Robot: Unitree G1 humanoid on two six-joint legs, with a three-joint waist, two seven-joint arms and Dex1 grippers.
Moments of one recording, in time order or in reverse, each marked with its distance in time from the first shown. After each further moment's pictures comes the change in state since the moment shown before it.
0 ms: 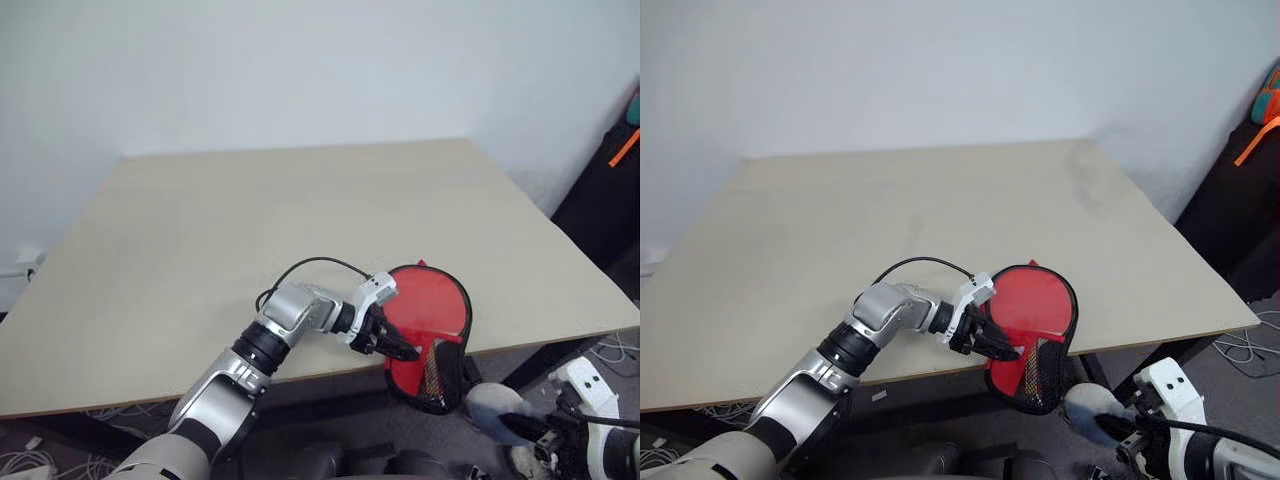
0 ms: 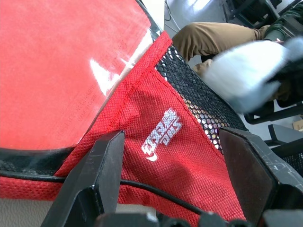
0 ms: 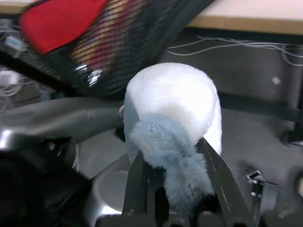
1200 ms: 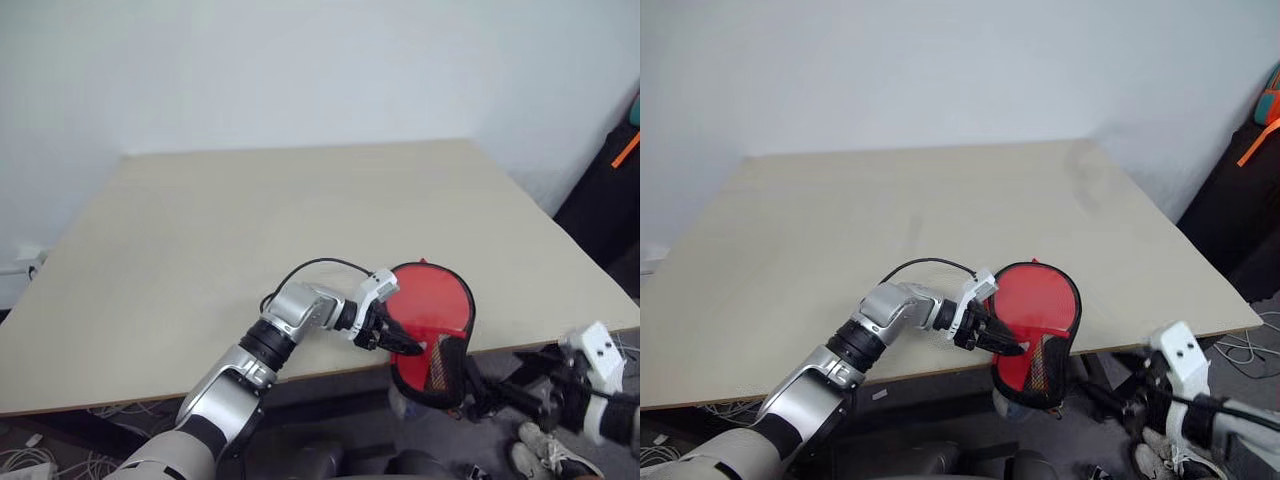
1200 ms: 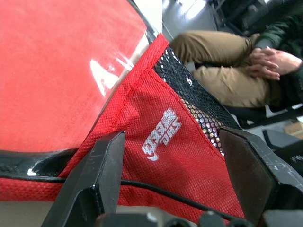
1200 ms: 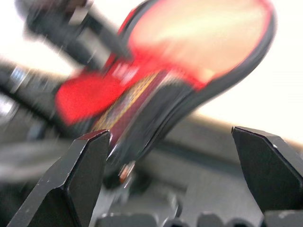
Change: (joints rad) left arm -0.023 -0.031 0.027 0.131 0.005 -0.154 -0.035; right arm -0.237 0.029 0.033 0.123 0.021 -0.190 -0.103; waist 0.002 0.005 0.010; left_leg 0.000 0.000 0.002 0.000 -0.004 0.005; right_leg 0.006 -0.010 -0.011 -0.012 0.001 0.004
